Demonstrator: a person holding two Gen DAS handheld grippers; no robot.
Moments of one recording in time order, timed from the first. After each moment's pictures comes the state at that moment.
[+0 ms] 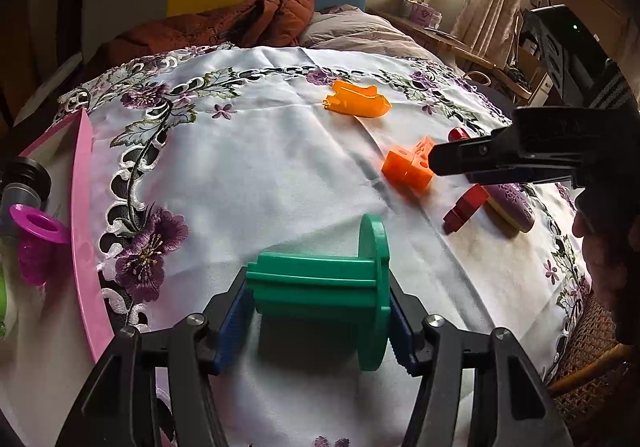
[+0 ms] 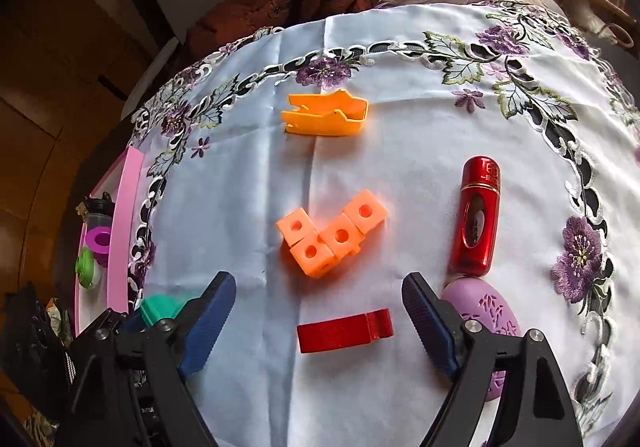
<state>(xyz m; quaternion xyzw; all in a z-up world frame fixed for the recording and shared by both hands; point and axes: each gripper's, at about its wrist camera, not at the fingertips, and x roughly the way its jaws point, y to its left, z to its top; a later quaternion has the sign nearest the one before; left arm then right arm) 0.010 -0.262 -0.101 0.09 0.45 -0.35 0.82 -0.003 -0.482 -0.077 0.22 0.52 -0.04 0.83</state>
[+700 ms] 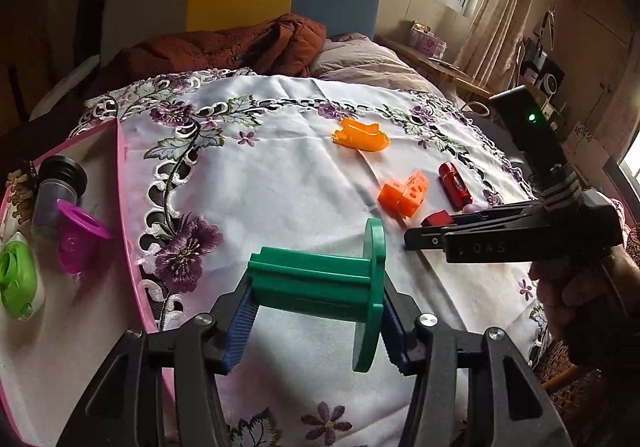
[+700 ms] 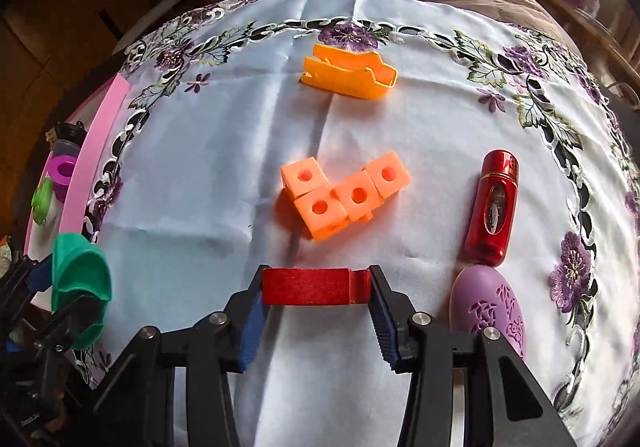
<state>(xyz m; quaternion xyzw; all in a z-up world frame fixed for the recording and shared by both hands) -0.002 -0.232 -0.064 0.05 0.43 -0.34 0.84 0.000 -0.450 -0.097 0.11 0.56 -0.04 0.82</state>
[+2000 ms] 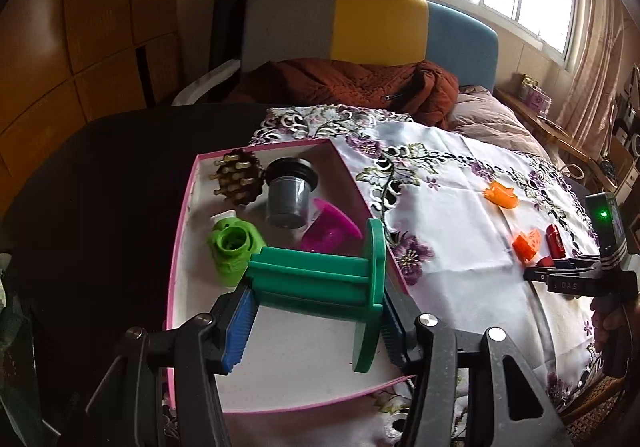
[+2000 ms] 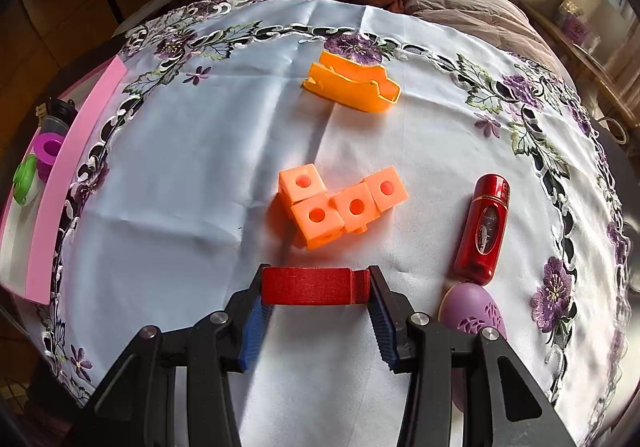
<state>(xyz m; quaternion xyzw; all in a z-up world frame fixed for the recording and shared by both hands) 0.011 -0.086 -0.027 0.02 0.40 -0.14 0.91 0.003 -0.439 -0.100 0.04 0.55 -0.06 0.83</state>
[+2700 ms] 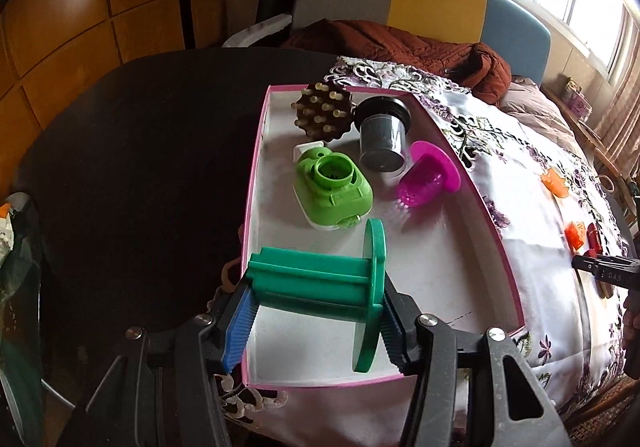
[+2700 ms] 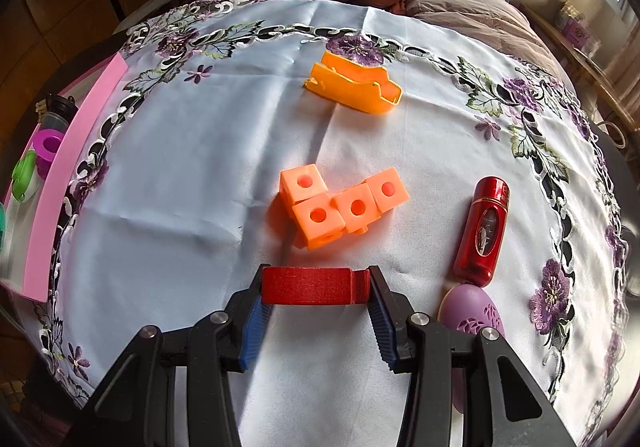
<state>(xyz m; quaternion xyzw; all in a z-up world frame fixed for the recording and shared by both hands) 0.024 -0.029 -0.070 -0.01 0.47 -0.08 0.88 0.003 -0.439 -0.099 0.03 0.55 -0.05 0.83</state>
